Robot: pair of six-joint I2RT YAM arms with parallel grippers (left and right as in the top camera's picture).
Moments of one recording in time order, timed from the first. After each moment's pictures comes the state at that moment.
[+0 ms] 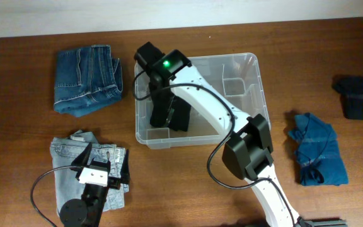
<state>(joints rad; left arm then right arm) 0.01 0.01 0.02 -0.06 0.24 0.11 0.64 2.38 2.35 -1.33 0.13 0.46</state>
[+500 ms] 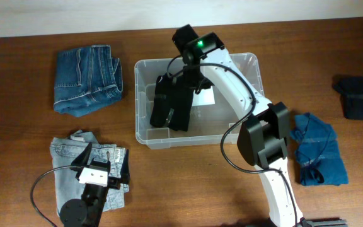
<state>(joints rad) 0.01 0.01 0.02 -0.06 0.24 0.11 0.45 2.38 2.27 -1.32 0.17 0.47</state>
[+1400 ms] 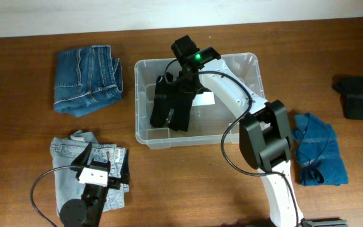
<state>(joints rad) 0.01 0.01 0.02 -0.06 0.24 0.11 0.46 2.33 2.03 -1.04 0.11 0.50</state>
